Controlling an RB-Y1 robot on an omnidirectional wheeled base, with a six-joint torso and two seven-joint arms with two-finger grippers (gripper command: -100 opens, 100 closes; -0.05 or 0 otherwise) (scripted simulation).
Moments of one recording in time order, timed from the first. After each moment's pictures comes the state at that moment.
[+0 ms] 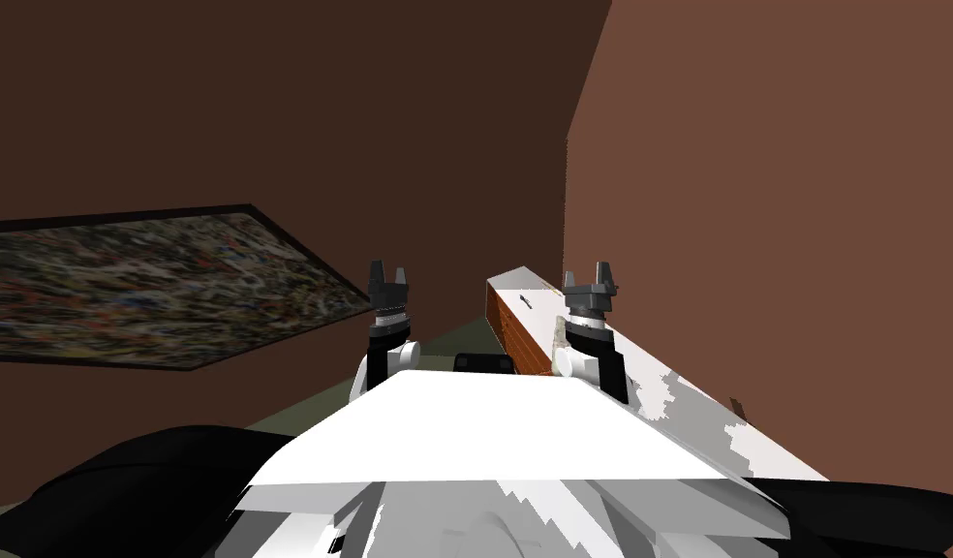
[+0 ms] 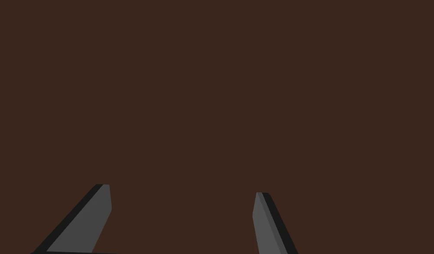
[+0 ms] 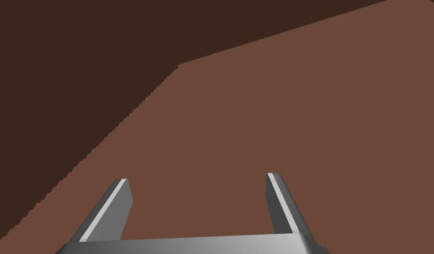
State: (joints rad) left arm 0.53 -0.02 0.02 -2.34 -0.08 -0.46 0.05; right arm 0.53 -0.04 -0.03 -2.30 -0.11 -0.40 -0.13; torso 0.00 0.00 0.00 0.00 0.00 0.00
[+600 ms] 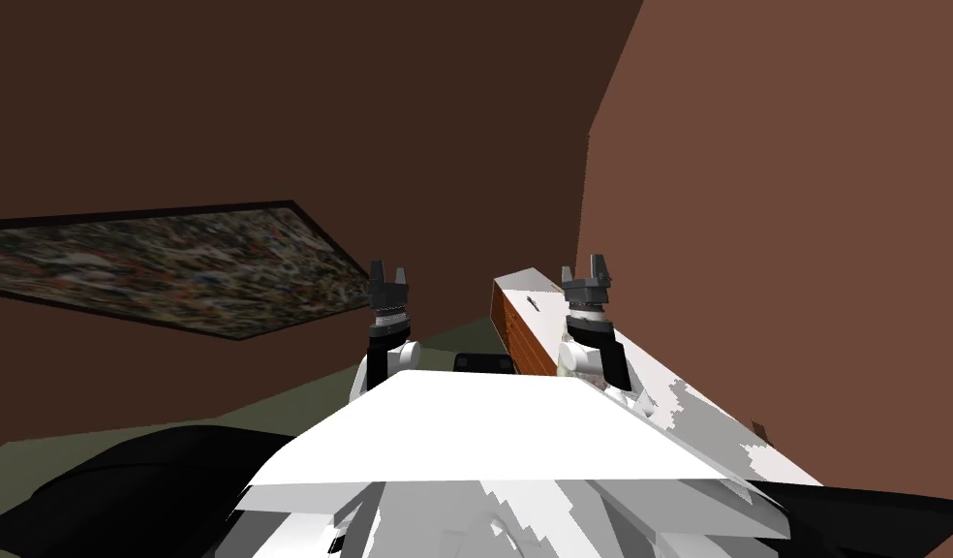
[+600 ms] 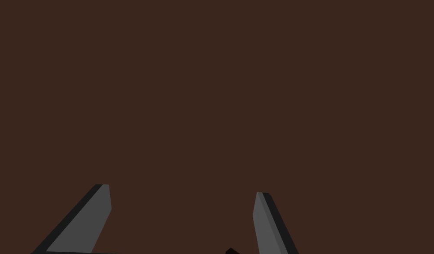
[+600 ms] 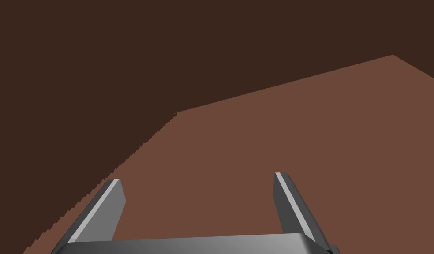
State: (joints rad) left arm 0.53 -0.02 0.02 -2.34 -0.08 -0.46 0.05; right arm 0.45 -0.17 -0.05 -2.25 -0.14 -0.40 -0.05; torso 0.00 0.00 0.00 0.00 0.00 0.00
